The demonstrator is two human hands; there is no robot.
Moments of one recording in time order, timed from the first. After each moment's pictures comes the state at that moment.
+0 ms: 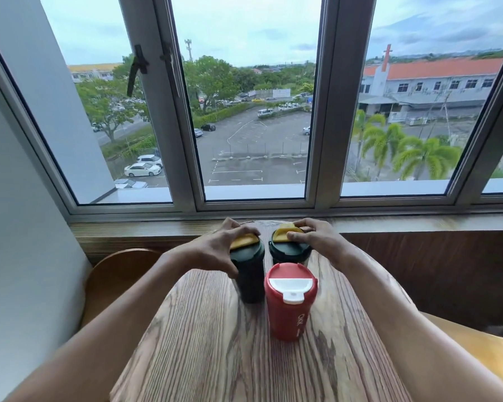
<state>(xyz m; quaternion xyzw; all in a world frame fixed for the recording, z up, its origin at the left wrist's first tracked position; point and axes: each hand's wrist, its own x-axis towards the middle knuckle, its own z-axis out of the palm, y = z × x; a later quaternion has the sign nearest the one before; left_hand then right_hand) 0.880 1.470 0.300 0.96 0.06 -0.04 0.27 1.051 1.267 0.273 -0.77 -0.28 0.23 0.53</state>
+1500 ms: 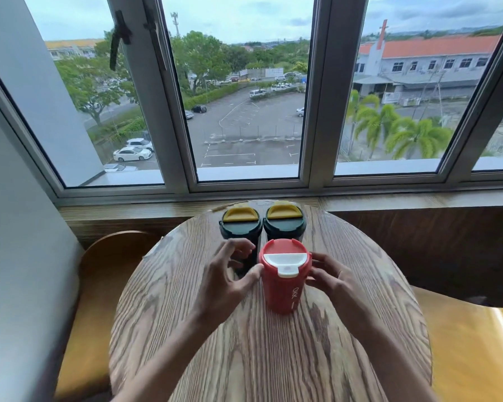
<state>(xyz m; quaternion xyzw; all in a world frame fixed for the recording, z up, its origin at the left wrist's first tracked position) 0.821 1.372 0.234 0.84 0.09 0.32 0.43 0.954 1.186 0.209 -0.66 -0.22 0.23 0.68</state>
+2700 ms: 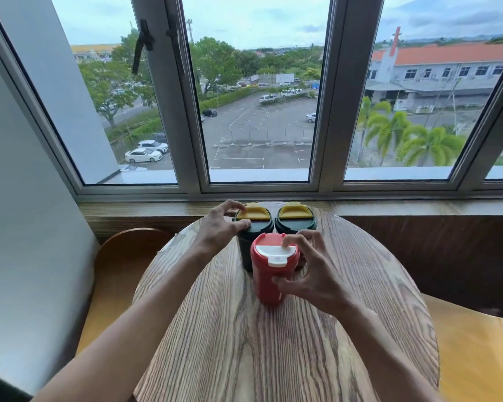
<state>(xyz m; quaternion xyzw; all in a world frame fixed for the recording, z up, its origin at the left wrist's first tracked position) 0.872 1.456 0.265 0.82 0.23 0.23 0.47 0.942 1.228 0.226 -0.76 -0.47 0.01 0.45</state>
